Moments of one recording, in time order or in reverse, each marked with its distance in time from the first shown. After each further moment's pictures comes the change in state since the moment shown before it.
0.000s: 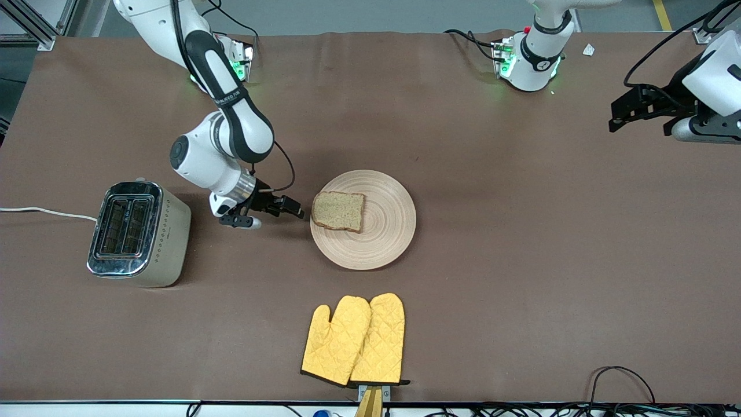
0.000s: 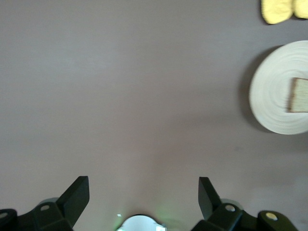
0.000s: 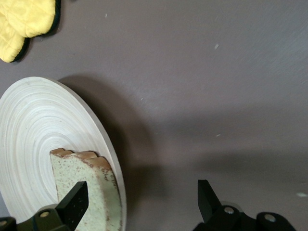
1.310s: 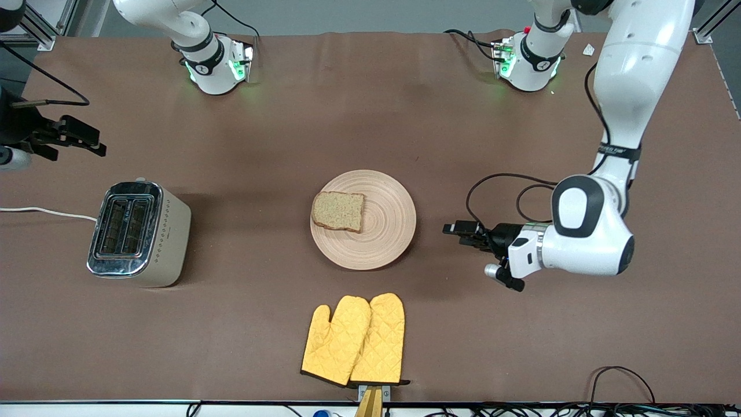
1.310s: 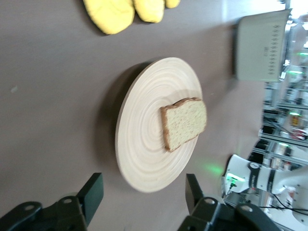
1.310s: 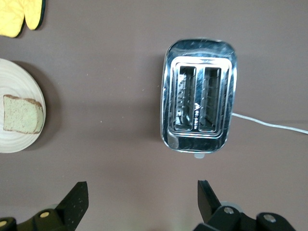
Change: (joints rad) left arm -0.079 0.682 -0.066 -0.013 -0.763 0.475 0.527; right arm -0.012 -0.338 -0.447 0.638 -0.942 -1.122 0.125
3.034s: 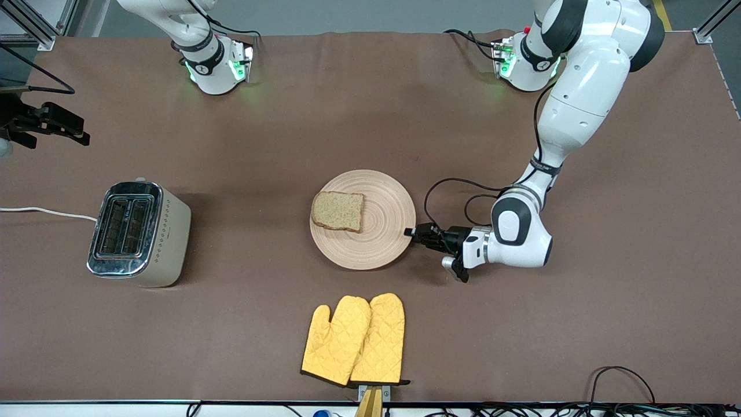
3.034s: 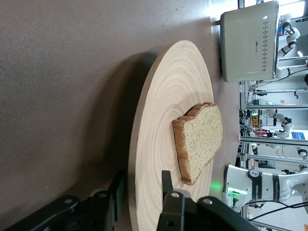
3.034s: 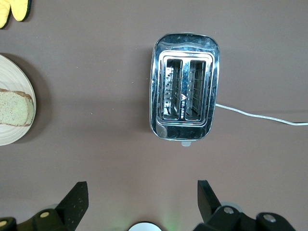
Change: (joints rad) left arm -0.106 0.195 -0.004 -0.085 -0.305 0.189 0.356; right arm -0.538 0.028 0.545 0.097 -0.048 -0.109 0.006
